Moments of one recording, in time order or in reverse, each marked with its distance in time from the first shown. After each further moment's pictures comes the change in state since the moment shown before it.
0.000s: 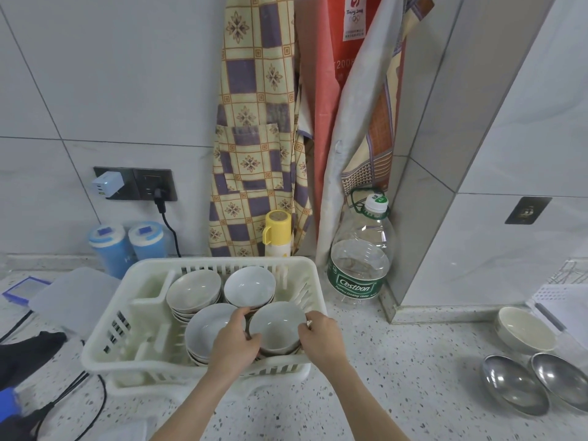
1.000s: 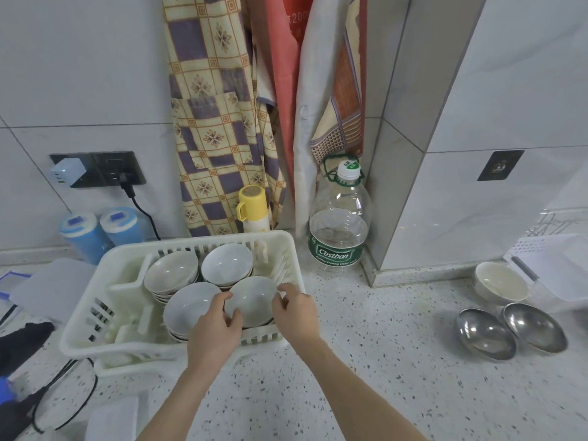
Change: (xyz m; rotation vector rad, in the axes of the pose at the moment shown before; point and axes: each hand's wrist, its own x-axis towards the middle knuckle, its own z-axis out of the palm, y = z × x) left_hand -0.028 0.007 0.012 0.100 0.160 0.091; right_hand -0.012 0.009 0.005 0.130 0.111 -0.118
